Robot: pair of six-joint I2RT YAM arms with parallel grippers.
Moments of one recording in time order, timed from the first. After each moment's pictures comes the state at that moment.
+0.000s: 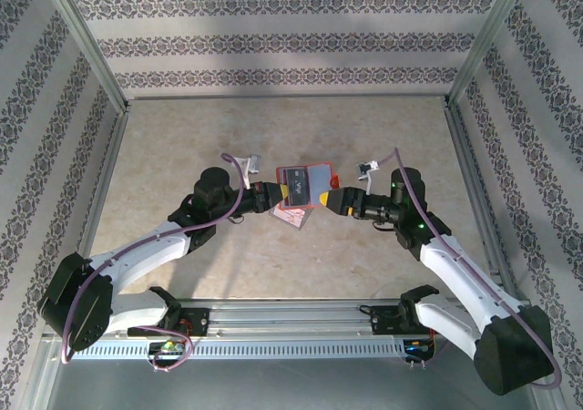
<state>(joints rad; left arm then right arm) -0.58 1.22 0.65 0.33 0.50 -0.86 0.32 0.96 0.57 0.01 -0.82 0.74</state>
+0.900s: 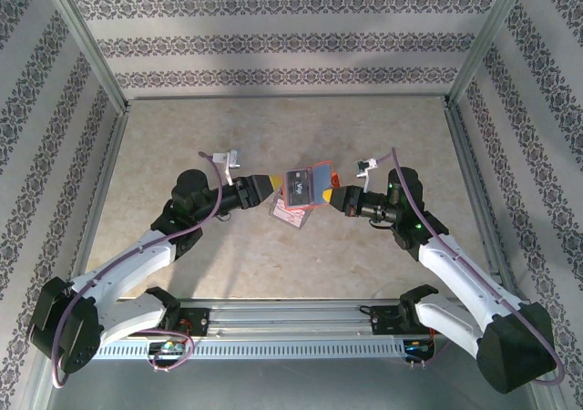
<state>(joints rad) -0.50 1.08 0.60 0.40 0.54 -0.92 0.35 0.96 0.57 0.05 -0.75 0.75</state>
